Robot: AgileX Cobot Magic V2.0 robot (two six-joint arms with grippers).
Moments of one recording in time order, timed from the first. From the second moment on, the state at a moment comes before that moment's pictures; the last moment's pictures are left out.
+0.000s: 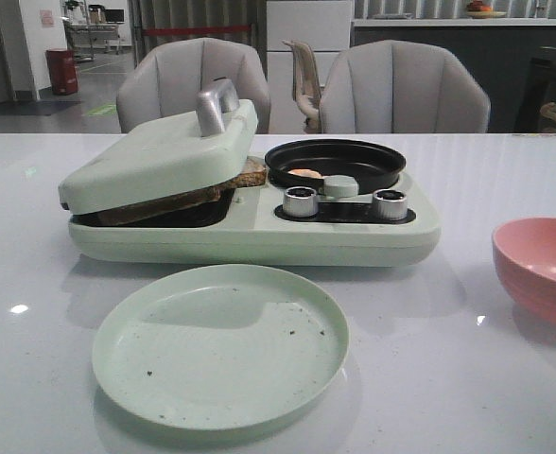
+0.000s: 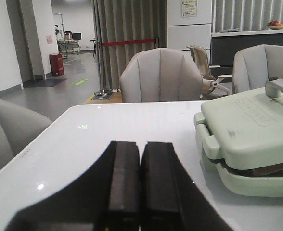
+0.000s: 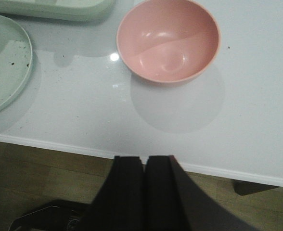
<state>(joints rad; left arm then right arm) 0.00 0.00 0.00 0.05 0.01 -0.02 0.18 0.48 -0.61 -0.03 0.99 0.14</state>
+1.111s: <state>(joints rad) -0.05 0.00 0.00 0.05 0.01 -0.02 0.18 0.48 -0.61 -0.03 0.99 0.14</state>
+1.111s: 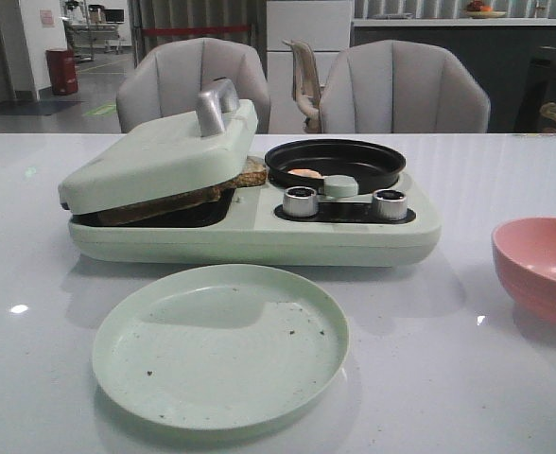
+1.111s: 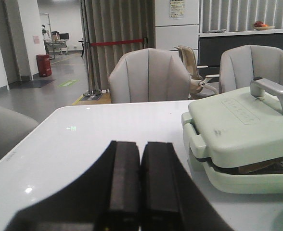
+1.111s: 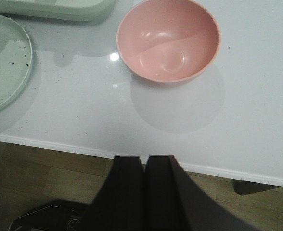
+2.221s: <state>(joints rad) -0.05 0.00 0.00 0.05 0.01 -0.02 -0.04 -0.01 0.03 0.06 0.18 -0.01</state>
